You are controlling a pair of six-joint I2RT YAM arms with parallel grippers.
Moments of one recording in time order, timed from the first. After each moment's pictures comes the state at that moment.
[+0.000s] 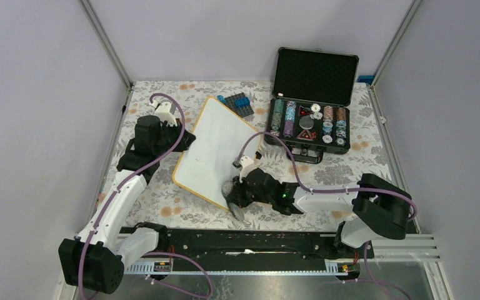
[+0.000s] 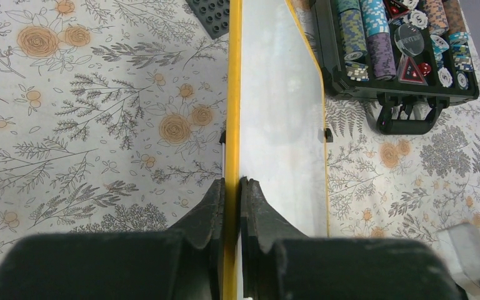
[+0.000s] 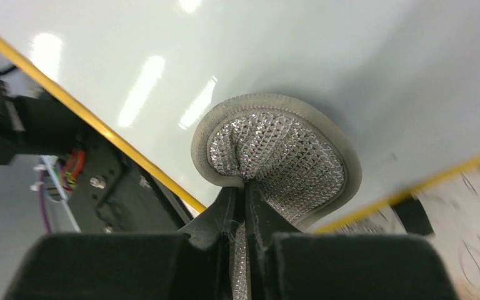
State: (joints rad) left arm -0.20 1.01 0.85 -0.32 0.26 -0.28; right arm 1.14 1.53 0.72 0.29 0.00 0.57
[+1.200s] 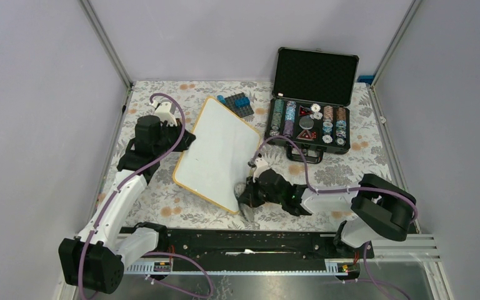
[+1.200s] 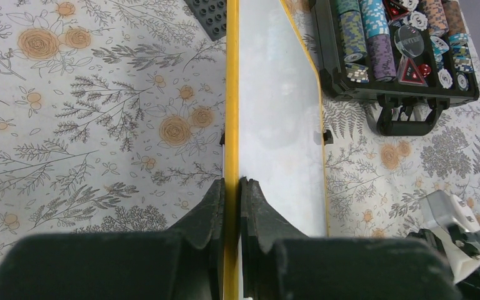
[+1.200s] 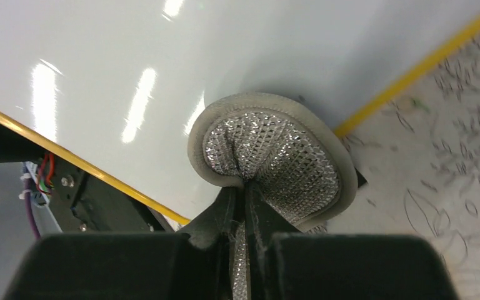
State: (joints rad) left arm -0.20 1.01 0.85 -0.31 0.25 -0.28; right arm 1.04 1.50 0.55 0.36 -0.04 0.66
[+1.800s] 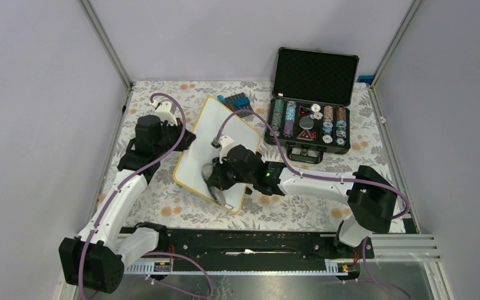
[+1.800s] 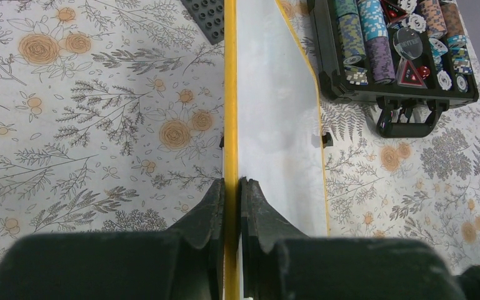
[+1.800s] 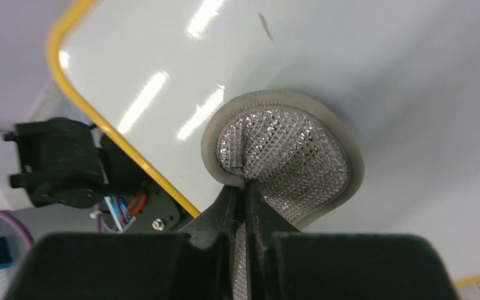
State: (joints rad) left arm -0.20 1.02 0.85 -0.29 0.26 -0.28; right arm 1.10 1.63 1.07 -0.01 -0.07 0.52
